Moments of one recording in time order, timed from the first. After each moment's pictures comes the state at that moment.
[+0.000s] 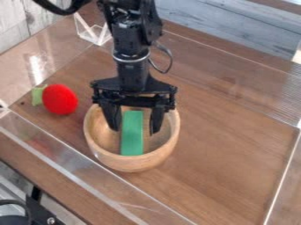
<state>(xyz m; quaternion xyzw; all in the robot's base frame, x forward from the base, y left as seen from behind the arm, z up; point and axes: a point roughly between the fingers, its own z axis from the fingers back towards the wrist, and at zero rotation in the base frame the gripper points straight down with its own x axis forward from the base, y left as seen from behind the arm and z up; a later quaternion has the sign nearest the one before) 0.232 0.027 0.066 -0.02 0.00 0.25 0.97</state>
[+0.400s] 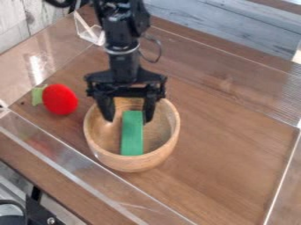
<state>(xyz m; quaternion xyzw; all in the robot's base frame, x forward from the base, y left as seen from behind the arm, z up) 0.233 0.041 0.063 -0.03 -0.01 0.26 0.96</state>
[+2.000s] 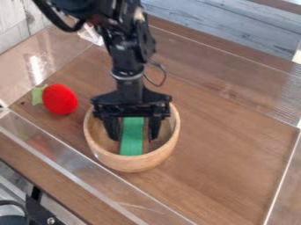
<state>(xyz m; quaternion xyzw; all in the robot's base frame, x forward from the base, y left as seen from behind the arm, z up) 0.234 0.027 0.046 -0.03 -0.02 0.28 0.96</state>
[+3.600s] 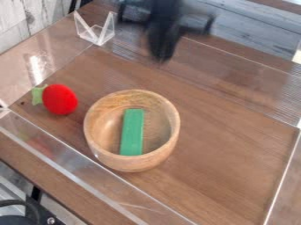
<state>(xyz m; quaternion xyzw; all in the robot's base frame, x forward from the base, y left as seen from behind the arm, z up) 0.272 -0.025 0.175 0.05 -0.10 0.18 0.98</state>
